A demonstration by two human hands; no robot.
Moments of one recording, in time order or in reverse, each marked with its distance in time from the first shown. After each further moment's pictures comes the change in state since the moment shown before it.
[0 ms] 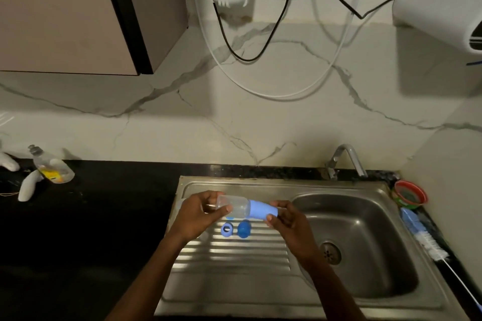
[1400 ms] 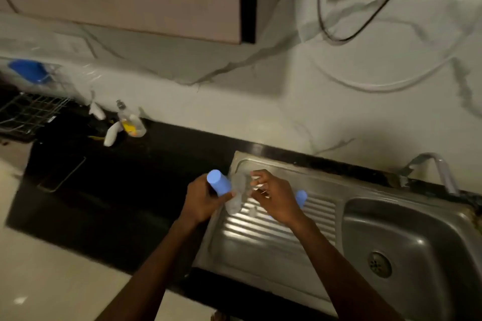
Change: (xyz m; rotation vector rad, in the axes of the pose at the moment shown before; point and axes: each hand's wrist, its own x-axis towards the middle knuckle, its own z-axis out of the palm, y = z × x) left_hand -0.057 -0.074 -0.094 0.081 0.319 -0.015; right_hand 0.051 -0.046 0.165 -0.336 -0.384 -0.290
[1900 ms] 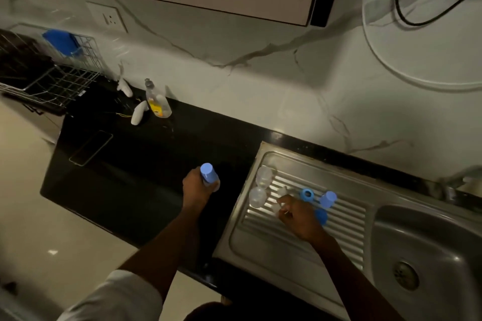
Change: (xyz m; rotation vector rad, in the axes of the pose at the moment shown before) left_hand 0.029 -0.113 -0.040 0.209 0.244 -0.453; right_hand -0.008 0.077 0.054 -0.192 -0.263 0.170
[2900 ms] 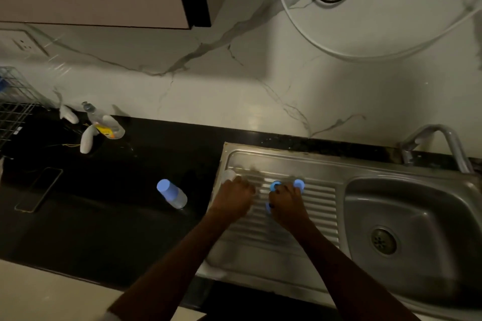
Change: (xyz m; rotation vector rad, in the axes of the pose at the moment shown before) left_hand -0.048 0.118 0.122 0.868 -0.433 0.951; right_hand 0.014 0.067 -0.014 -0.614 0.049 0.152
